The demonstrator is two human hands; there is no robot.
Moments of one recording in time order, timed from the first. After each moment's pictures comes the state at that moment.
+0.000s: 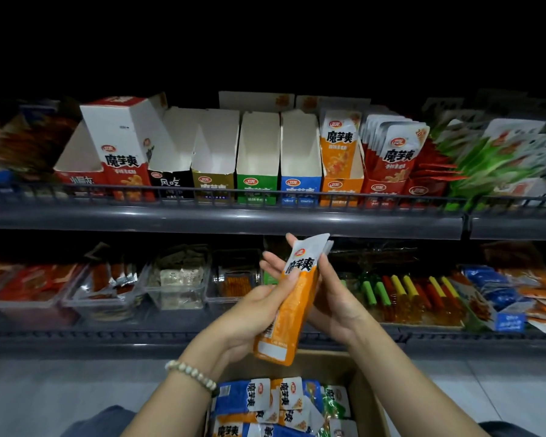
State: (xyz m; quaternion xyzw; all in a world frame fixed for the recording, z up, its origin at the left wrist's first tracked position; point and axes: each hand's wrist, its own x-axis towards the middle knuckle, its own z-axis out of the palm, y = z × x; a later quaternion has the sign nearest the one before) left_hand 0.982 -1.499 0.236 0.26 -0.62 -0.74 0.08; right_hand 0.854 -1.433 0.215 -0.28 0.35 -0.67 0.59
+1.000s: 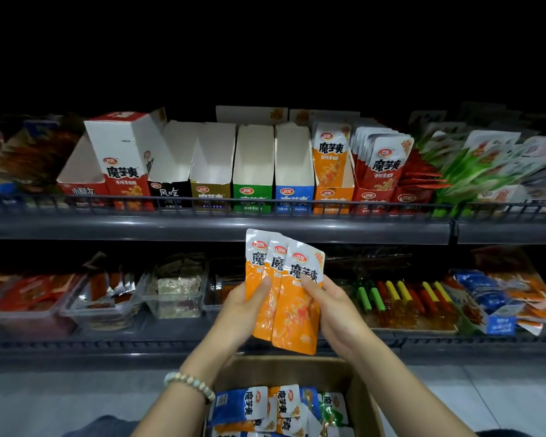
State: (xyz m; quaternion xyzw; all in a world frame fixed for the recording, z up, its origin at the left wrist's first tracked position) left_hand 0.984 -1.509 0.215 0.32 -0.64 -0.66 0.21; right_hand 0.855 -1.418 0.202 -0.20 0.58 -0.66 0.42
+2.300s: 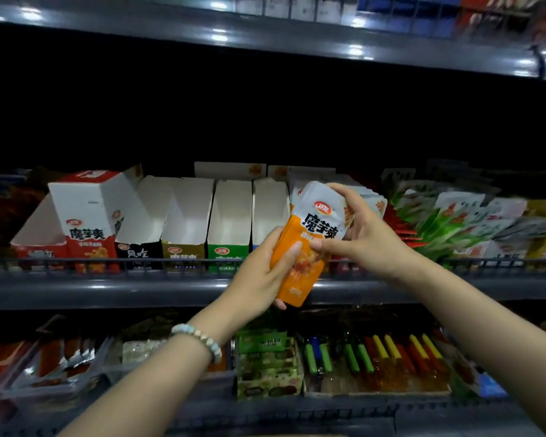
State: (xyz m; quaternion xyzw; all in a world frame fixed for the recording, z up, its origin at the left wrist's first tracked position) left_hand 0.897 -1.542 0.327 0.10 -0.79 -0.54 0.27; right_hand 0.753 -1.430 0.372 -0.55 0.59 -0.56 0.18
